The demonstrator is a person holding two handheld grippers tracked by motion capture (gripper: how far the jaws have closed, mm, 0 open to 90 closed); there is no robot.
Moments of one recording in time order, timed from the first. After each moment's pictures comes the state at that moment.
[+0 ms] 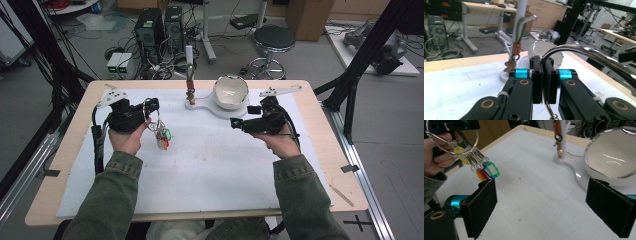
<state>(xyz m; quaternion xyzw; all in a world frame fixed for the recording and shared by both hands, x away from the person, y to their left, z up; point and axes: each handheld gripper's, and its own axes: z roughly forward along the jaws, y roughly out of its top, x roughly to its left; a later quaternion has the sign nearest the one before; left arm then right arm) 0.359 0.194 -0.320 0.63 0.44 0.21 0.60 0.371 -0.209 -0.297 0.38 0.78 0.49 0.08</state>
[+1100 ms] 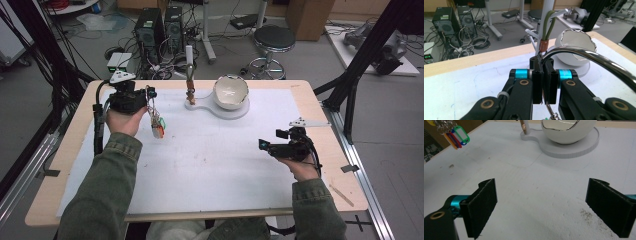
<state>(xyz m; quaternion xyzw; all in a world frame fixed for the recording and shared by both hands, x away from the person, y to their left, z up) 0.399 0.185 -0.290 0.68 0.48 0.26 0.49 0.335 -0.283 -0.366 0.44 0.75 0.48 0.13</state>
